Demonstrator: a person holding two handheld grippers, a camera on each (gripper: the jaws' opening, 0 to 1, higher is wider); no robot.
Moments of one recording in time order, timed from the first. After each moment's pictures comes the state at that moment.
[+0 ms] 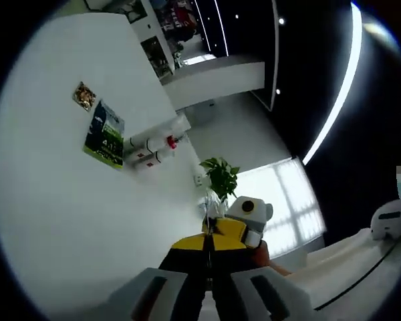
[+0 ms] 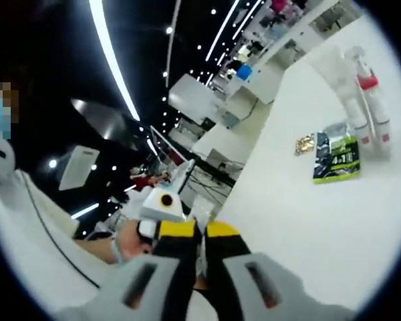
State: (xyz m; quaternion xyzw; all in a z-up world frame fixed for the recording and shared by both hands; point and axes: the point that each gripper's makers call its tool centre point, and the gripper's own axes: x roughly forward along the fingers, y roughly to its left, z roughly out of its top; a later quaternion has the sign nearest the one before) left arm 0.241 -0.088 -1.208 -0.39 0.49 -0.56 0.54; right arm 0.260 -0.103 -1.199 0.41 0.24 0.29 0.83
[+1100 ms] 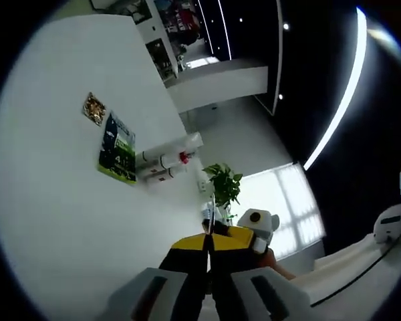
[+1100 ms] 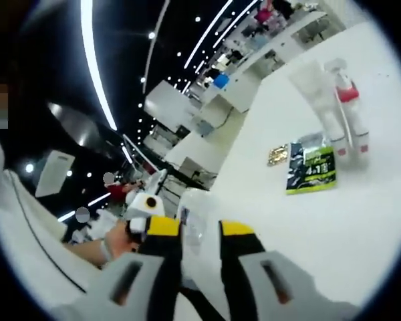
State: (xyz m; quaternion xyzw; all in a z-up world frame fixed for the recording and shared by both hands) left arm 0.287 -0.075 -1.221 -0.40 0.49 -0.55 0.54; right arm 0.280 -0.127 -1.216 0.39 0.25 0.21 0.86
